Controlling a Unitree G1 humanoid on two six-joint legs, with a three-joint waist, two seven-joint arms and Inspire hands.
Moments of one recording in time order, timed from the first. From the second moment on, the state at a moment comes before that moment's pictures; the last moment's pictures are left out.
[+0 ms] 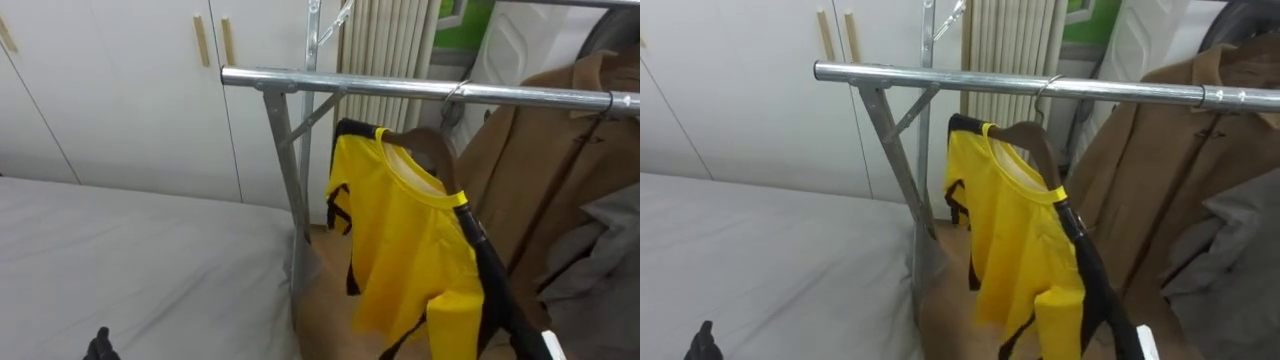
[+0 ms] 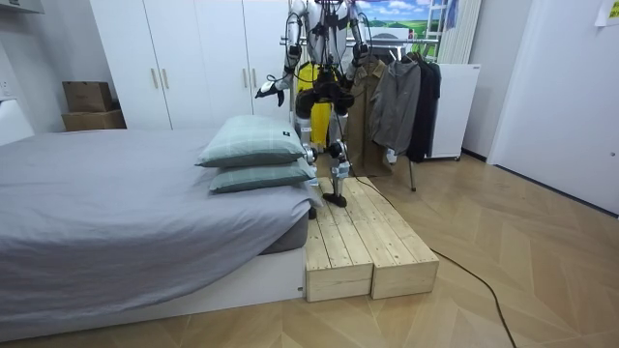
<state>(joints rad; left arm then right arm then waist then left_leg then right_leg) 0.19 0.17 -0.06 0.67 0.46 -0.13 0.74 0.21 -0.22 0.06 0.31 -0.06 -0.05 -0.17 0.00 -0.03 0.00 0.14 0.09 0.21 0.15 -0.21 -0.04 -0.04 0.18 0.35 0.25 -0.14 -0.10</state>
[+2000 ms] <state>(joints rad) 0.22 0.18 -0.10 0.73 0.48 -0.18 0.62 0.16 -0.20 0.19 0.47 0.17 -0.09 -0.08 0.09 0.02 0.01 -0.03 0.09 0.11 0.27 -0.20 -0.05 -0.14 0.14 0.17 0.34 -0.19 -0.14</state>
